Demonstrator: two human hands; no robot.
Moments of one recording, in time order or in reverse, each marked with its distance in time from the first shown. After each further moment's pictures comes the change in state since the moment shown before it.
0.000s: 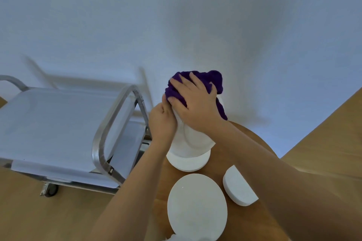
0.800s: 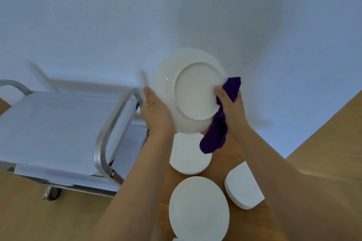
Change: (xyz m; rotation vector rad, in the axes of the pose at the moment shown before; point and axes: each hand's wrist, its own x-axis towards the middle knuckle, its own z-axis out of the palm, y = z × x) left_hand 0.004 0.050 -0.005 -0.601 0.208 -0.391; right_hand -0.021 0.064 -0.016 1.163 0.244 0.650
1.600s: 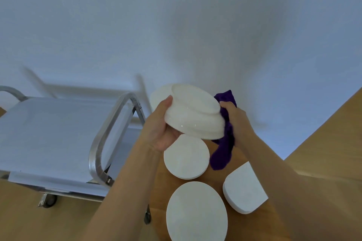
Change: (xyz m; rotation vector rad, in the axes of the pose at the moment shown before) left_hand 0.007 -0.006 -0.018 -0.230 -0.731 -0.379; right_hand -0.010 -0.008 -0.019 -0.086 0.036 0.320
